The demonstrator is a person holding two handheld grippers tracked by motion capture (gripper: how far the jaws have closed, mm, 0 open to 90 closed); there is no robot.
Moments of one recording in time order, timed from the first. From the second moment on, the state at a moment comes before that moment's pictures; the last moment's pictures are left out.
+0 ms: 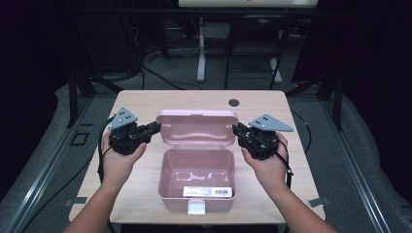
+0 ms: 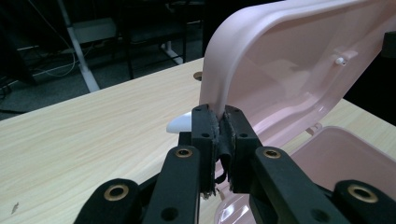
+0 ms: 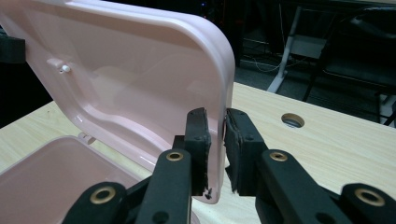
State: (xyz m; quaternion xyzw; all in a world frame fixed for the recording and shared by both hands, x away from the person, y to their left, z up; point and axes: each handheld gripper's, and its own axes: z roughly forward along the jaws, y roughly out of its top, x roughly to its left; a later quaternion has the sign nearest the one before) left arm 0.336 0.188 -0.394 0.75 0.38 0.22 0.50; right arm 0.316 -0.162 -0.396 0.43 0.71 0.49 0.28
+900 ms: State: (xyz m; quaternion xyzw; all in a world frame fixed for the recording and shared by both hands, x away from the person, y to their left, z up) left arm 0.312 0.191 -0.396 0.75 0.37 0.22 0.50; right arm 0.293 -0.165 -0.400 0.41 0.71 0.50 0.27
